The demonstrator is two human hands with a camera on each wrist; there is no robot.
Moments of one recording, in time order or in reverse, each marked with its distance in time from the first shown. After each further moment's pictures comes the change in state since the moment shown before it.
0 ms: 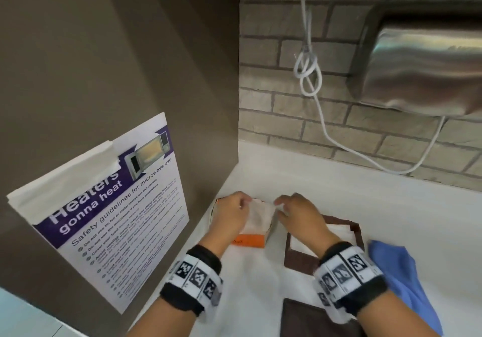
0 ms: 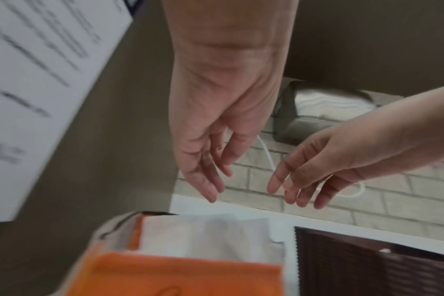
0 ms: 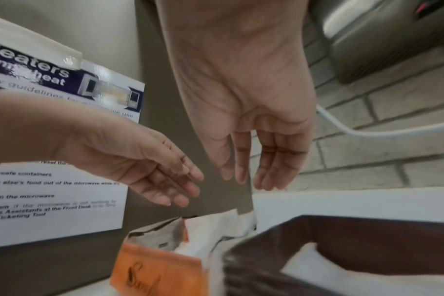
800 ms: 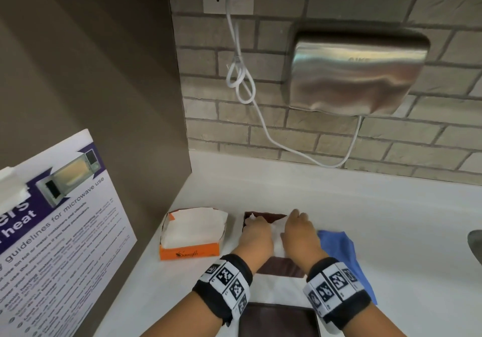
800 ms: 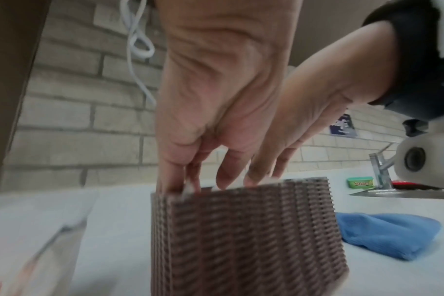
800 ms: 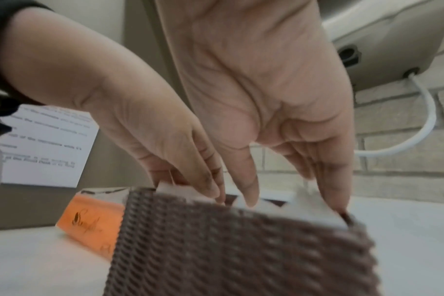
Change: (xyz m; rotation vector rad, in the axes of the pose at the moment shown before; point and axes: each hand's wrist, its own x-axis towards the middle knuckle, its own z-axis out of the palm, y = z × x) left_hand -0.026 0.077 0.135 0.440 -0.366 0.090; right_hand -0.051 0.069 -0.014 -0.348 -0.104 0.487
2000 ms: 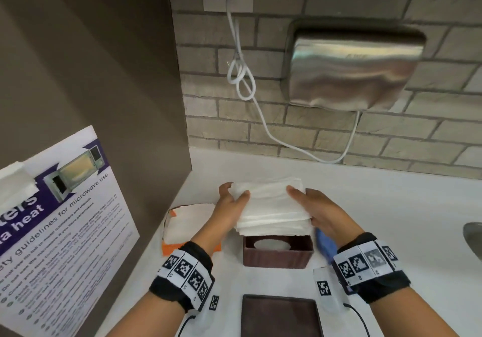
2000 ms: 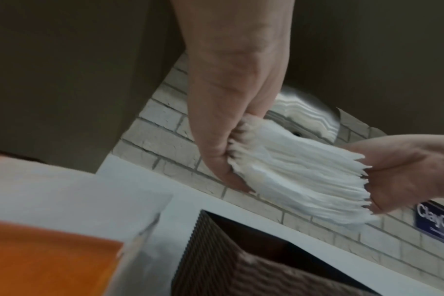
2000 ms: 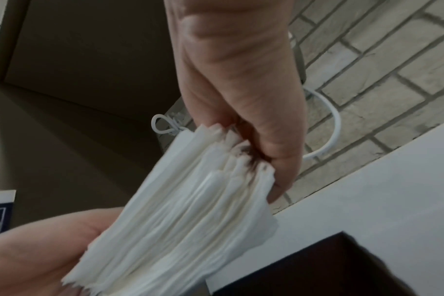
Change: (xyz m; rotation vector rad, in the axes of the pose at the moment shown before) left_hand -0.021 -0.030 -0.086 -0.989 0.055 -0.107; right_hand 0.009 0.035 -0.054 1.219 -0.217 0.089
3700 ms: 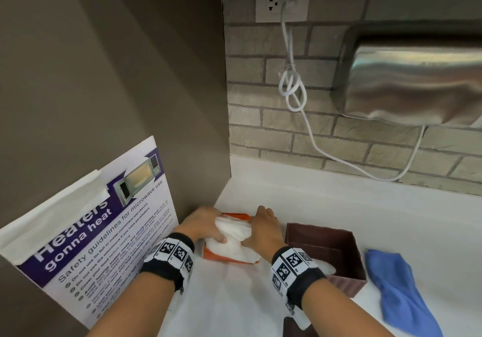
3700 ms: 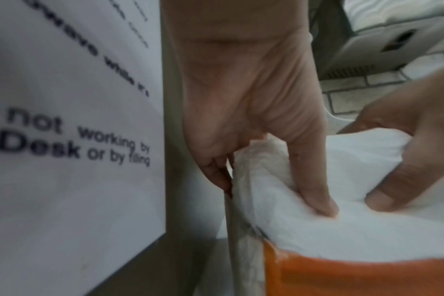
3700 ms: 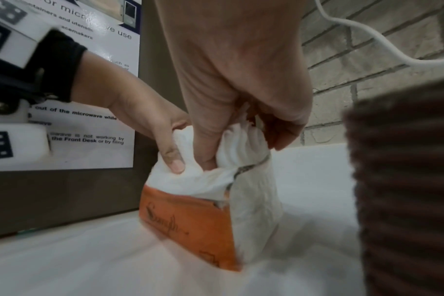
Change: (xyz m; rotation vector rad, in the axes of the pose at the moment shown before) left_hand 0.056 -0.062 -0.157 1.038 -0.112 -0.006; right_hand 0.042 -0.004 0.195 -1.054 0.006 -0.536
